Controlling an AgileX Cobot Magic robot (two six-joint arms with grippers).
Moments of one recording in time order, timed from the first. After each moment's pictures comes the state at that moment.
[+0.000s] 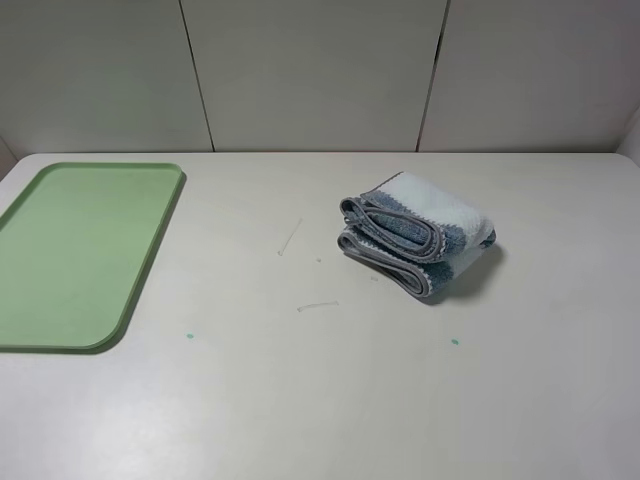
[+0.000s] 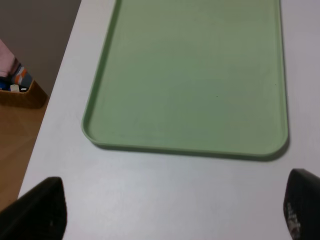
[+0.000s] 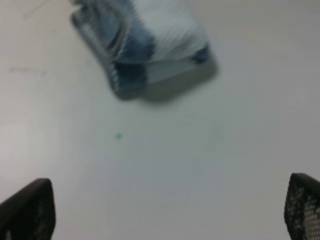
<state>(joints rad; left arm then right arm) -0.01 0.09 -0.51 0.25 1.06 -0.09 0.24 0.28 -0.74 0.01 1.17 -0.03</state>
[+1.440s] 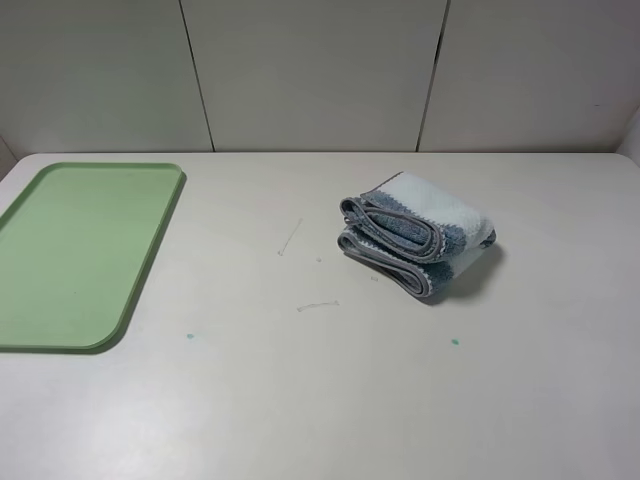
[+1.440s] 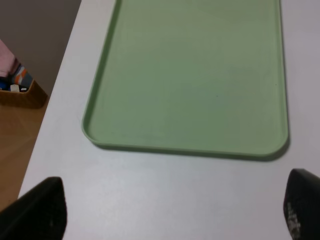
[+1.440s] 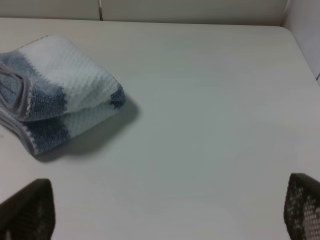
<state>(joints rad) -0.01 0.09 -0.51 0.25 1.06 -0.09 -0.02 -0.01 -0.50 0.02 1.02 -0.03</state>
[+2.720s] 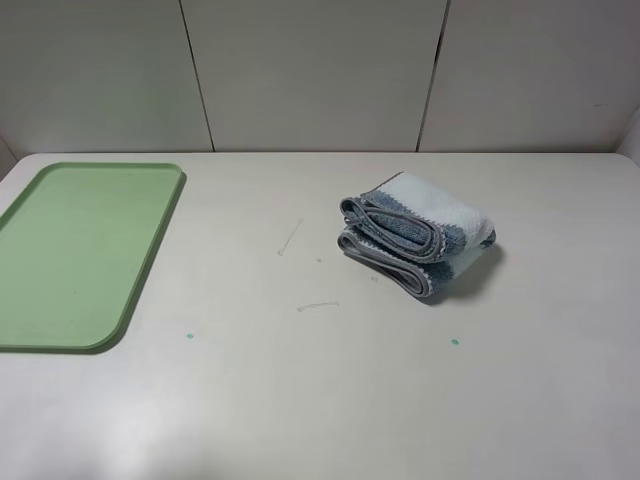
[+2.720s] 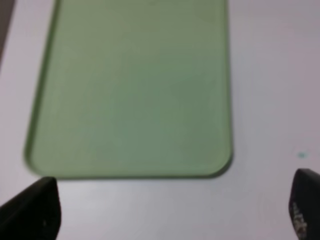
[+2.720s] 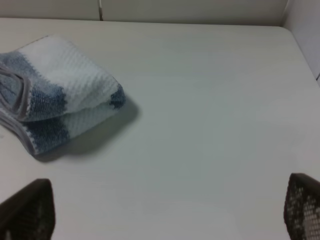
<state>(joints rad) -0.01 0.59 -0.68 0.03 0.86 0.03 -0.02 -0.01 -0.50 0.02 1.02 -0.03</state>
